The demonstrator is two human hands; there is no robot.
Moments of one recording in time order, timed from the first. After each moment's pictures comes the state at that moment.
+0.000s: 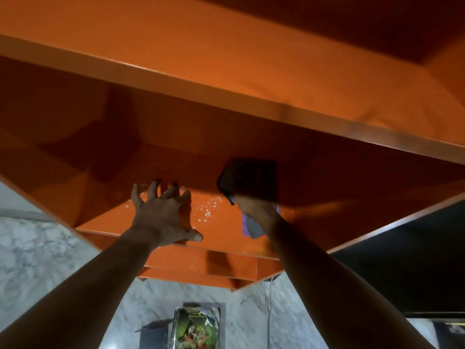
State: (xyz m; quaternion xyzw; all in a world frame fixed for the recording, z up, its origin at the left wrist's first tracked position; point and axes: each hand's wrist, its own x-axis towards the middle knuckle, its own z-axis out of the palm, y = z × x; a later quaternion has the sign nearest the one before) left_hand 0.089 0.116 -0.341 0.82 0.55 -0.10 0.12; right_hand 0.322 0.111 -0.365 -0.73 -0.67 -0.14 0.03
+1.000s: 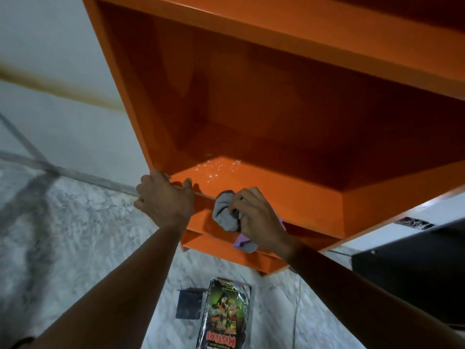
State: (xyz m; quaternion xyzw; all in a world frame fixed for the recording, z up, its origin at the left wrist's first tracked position) left_hand 0.005 0.052 -0.348 0.46 0.83 0.29 0.13; right_hand 0.205 0.011 -0.386 -0.46 -0.84 0.08 0.28
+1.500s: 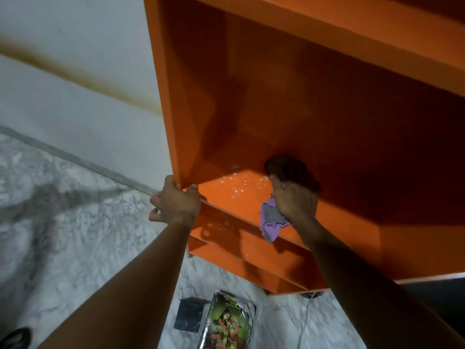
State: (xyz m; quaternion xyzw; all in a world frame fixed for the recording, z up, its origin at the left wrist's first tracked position) left_hand -0.027 0.094 -0.368 0.32 0.83 0.34 0.31; right_hand 0.225 0.129 -0.403 -0.77 -0.62 0.03 0.15
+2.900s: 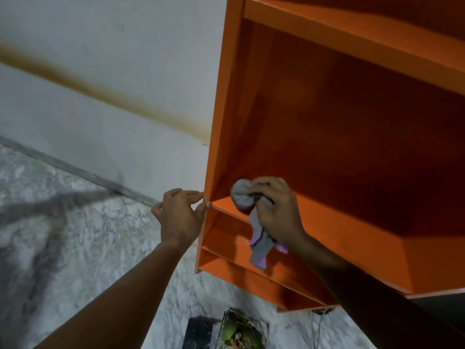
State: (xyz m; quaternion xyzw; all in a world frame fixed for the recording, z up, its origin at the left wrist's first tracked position) left_hand -0.101 0.093 -0.394 0.58 0.73 0.30 0.20; right_hand 0.119 0.099 -0.361 -0.51 -0.77 0.10 0.37
